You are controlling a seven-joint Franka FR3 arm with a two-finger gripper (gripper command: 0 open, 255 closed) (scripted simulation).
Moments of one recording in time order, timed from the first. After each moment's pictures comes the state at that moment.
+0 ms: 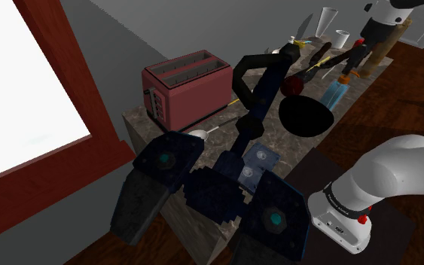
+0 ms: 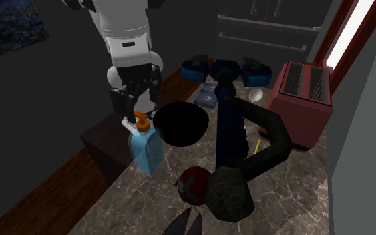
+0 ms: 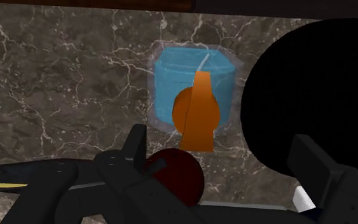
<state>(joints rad) -0.18 -0.70 -0.40 -2.34 -0.25 1.69 -0.54</state>
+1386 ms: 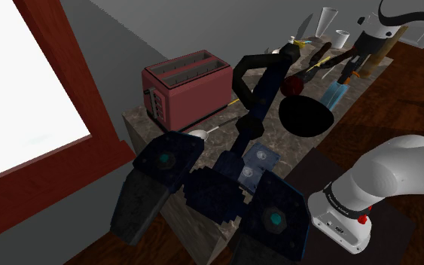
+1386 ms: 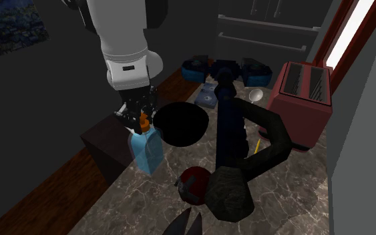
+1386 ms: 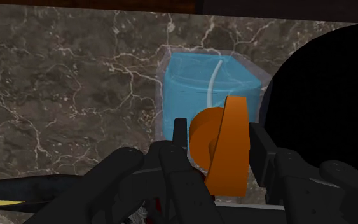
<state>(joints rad) -0.19 -0.68 -0.44 -2.42 -0.27 1.79 -0.55</state>
